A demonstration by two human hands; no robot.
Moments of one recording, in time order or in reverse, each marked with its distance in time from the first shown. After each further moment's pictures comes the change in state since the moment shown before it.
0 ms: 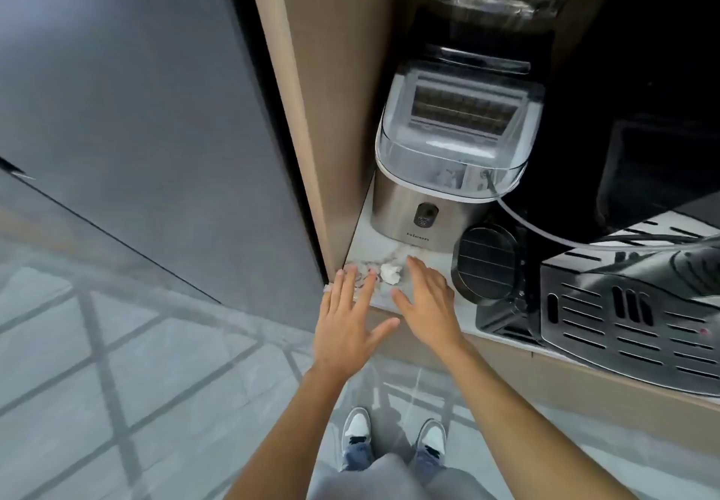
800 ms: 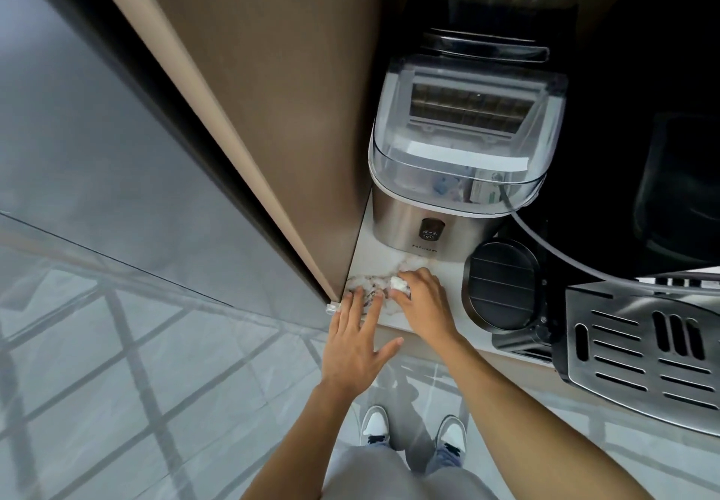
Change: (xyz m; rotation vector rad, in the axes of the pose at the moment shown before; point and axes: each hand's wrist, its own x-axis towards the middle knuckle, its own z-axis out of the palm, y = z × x) left_hand 0.022 -0.018 0.034 0.126 -0.217 -0.017; right_hand 0.060 0.014 0.030 0.095 -0.041 0.066
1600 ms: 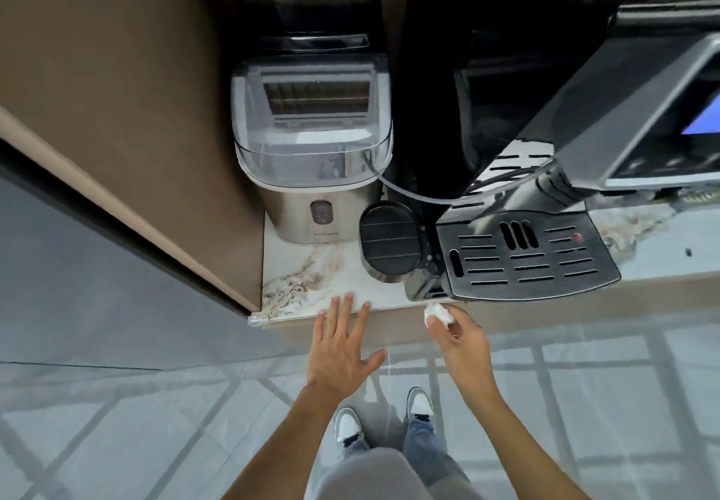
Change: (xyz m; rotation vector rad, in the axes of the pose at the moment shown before) left_hand -0.008 0.058 0.048 0.261 -0.158 0.368; right_hand -0.184 0.080 -0.064 0.791 0.463 0.440
